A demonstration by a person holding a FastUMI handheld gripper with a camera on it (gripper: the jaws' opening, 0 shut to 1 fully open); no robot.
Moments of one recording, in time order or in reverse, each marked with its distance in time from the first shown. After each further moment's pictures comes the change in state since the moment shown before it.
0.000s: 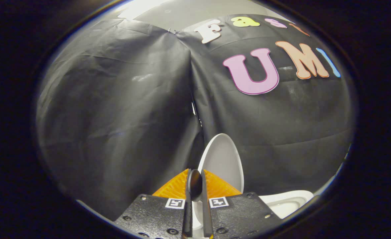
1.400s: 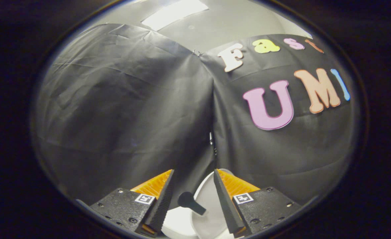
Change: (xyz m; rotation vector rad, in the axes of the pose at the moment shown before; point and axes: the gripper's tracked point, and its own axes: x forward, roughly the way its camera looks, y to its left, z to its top) arm -0.071 0.005 0.073 -0.139 -0.242 0.079
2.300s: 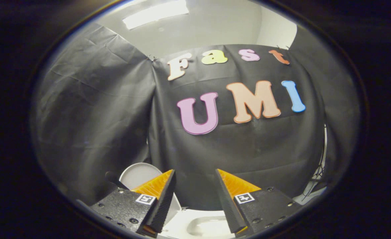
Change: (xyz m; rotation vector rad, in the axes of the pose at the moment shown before) arm -0.158 -0.186 0.009 0.051 0.001 -0.402
